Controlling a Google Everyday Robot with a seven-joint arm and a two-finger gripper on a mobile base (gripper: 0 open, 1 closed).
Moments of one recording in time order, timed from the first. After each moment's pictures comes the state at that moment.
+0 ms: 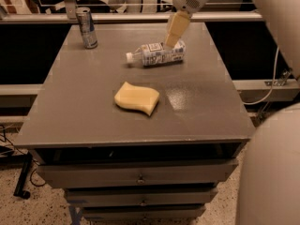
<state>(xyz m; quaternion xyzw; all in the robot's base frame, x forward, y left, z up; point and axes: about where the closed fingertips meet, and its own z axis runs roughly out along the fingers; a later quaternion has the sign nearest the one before) 0.710 -0.065 0.968 -0.68 0.66 -0.01 0.31</state>
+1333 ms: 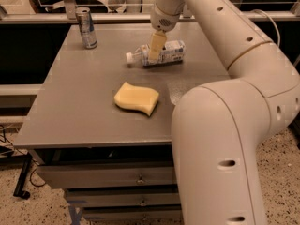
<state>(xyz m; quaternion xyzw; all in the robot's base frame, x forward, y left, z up) 0.766 -0.024 0.872 -0.68 0.71 0.01 0.21</state>
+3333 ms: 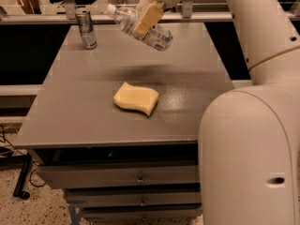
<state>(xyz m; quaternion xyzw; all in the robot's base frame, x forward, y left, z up) 0.706 0.023 0.981 -0.69 0.62 0.15 0.34</state>
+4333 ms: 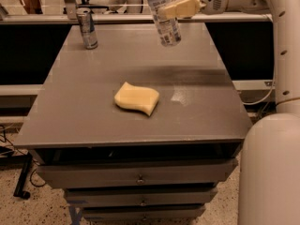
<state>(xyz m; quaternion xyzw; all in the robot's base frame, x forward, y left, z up) 0.705 -0.055 1.028 -0.54 0.55 0.37 0.53</state>
